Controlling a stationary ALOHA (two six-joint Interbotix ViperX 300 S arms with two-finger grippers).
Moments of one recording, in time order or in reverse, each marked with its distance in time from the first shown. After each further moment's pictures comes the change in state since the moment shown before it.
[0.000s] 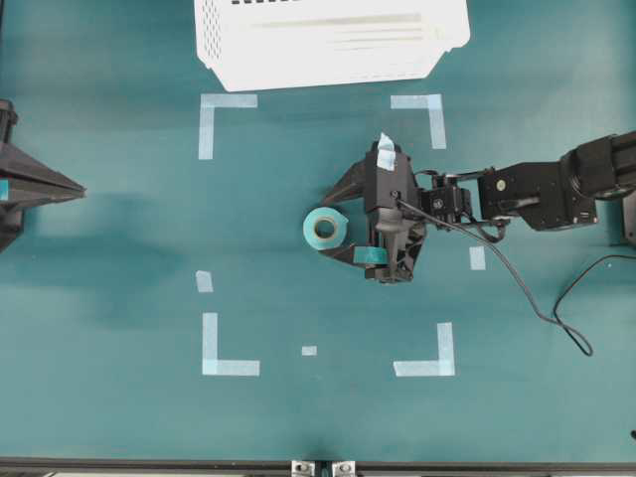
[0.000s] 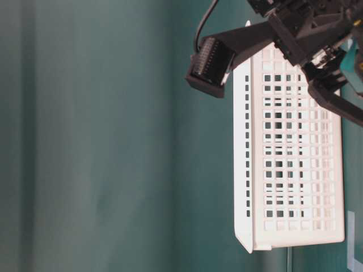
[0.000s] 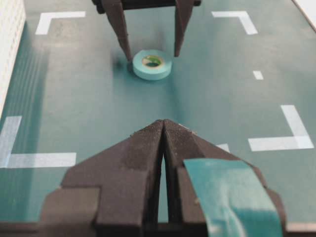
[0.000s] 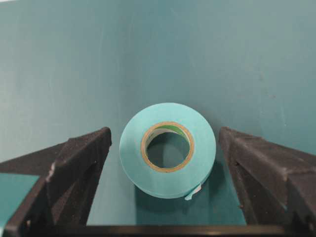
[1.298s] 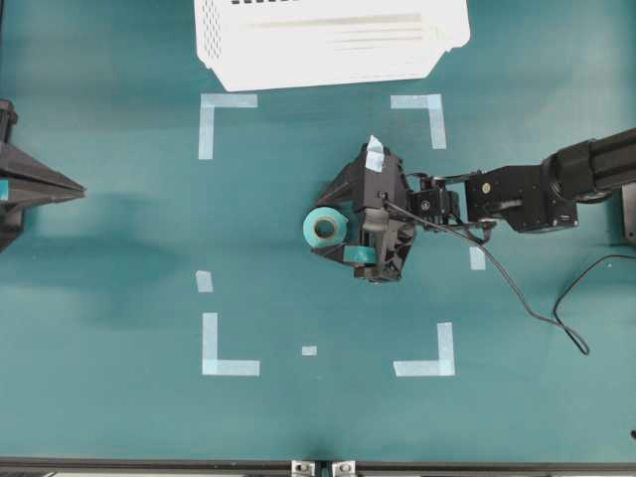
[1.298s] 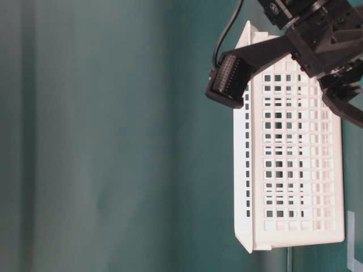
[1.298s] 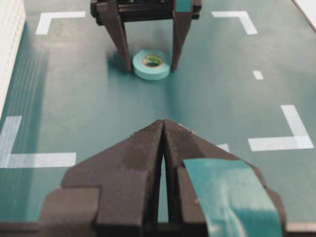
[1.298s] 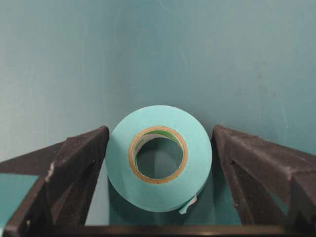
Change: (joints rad) left arm 0.000 0.000 0.000 0.000 0.000 0.000; right arm -0.002 0.060 -0.040 0.021 0.006 -0.002
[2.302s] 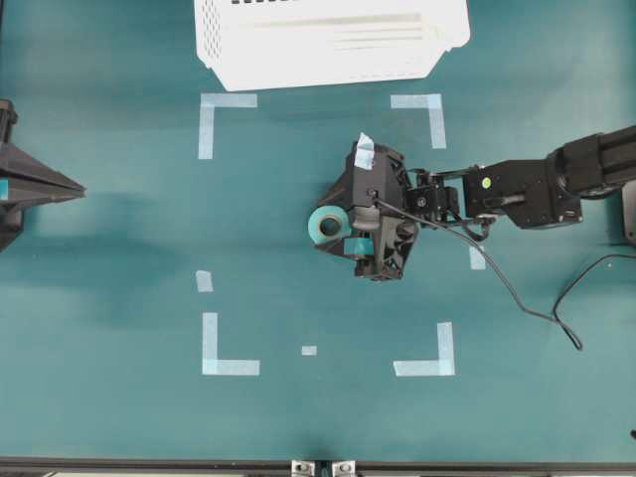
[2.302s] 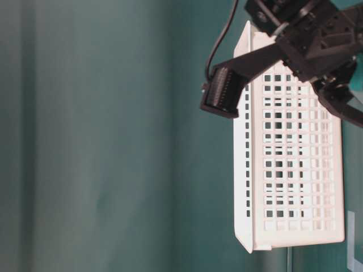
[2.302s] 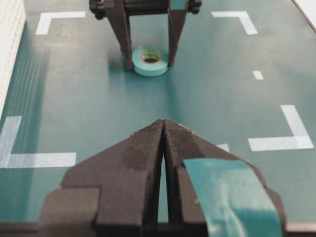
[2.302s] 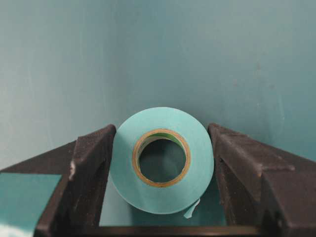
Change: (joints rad) left arm 0.000 0.000 0.000 0.000 0.000 0.000; right arm -0.006 -0.055 -0.023 -0.012 0.138 -0.002
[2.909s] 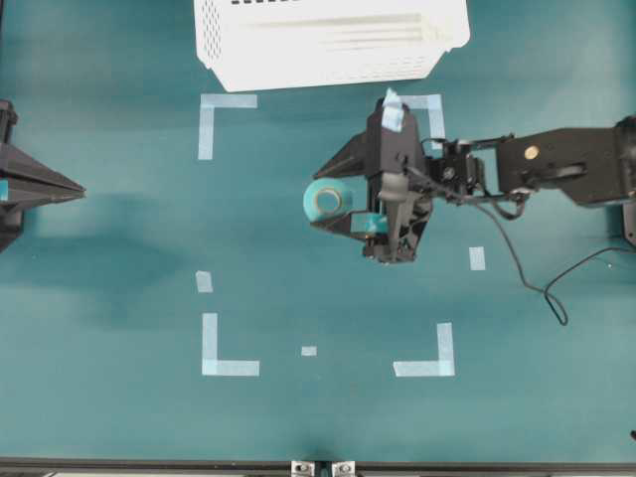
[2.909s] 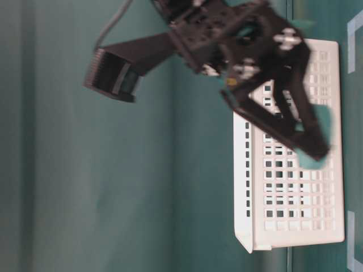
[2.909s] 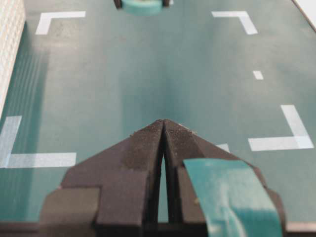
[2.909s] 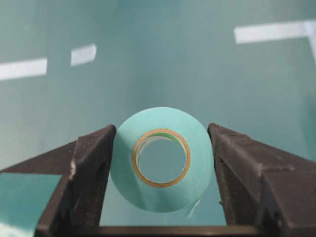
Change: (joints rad) left arm 0.000 0.000 0.000 0.000 0.000 0.000; right arm -0.037 -0.265 0.000 -0.017 0.144 -0.005
